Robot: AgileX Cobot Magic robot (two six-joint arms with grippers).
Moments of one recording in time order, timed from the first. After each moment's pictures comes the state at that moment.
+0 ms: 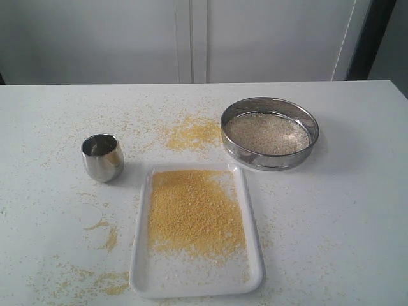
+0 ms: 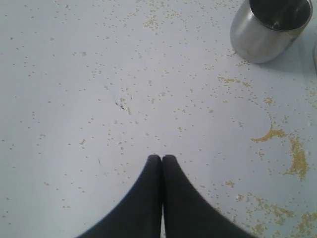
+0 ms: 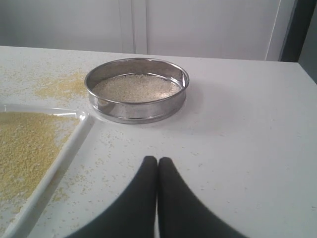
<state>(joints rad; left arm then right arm) -0.09 0.89 -0.57 0.02 0.60 -0.12 0.17 0.01 -0.01 0.06 0.30 0.00</state>
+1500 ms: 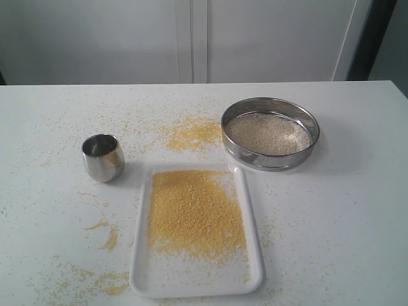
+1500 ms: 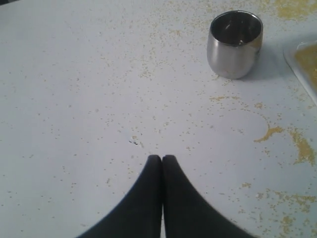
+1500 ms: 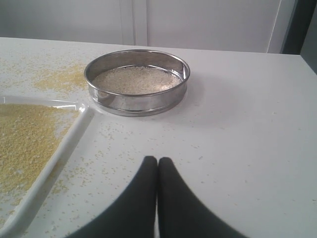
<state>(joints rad) -0.09 0.56 -0.40 -0.03 0.50 0.19 0.17 0.01 -0.01 0.05 0.32 -0.01</state>
